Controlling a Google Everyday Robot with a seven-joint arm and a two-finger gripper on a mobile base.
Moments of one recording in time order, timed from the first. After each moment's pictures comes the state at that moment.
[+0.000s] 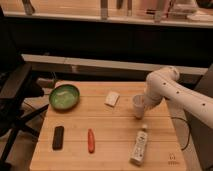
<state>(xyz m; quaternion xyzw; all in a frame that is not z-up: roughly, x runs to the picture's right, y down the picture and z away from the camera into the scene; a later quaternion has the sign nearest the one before) 0.234 0.104 0.779 -0.27 -0.07 -0.18 0.94</state>
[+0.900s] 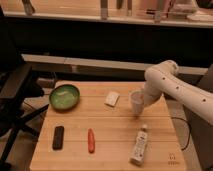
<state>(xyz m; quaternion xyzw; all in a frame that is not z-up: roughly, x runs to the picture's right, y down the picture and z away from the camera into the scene) 0.224 0.081 0.760 -0.26 -0.08 -0.21 0.94</state>
